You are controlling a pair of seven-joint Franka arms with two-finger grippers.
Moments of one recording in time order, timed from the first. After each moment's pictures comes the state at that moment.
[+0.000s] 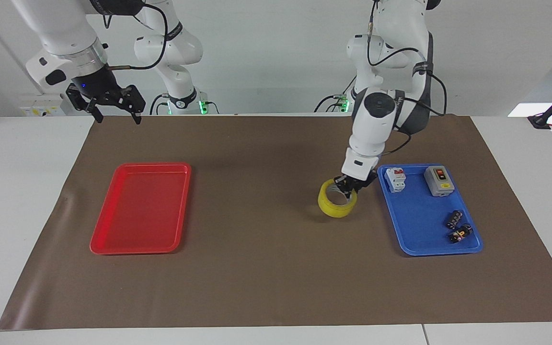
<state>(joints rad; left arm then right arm) -0.43 0.18 -0.07 -1.98 0.07 2.25 -0.72 0.01 -0.04 0.01 -1.56 -0.01 1.47 0.08</state>
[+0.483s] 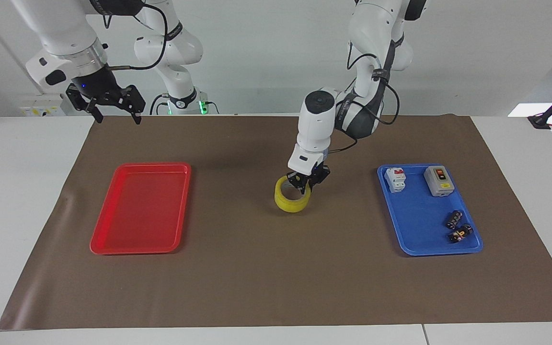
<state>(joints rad) -0.60 0.31 -0.07 -1.87 0.09 2.25 -0.87 0.01 -0.04 0.01 -1.56 -0.01 1.47 0.08</state>
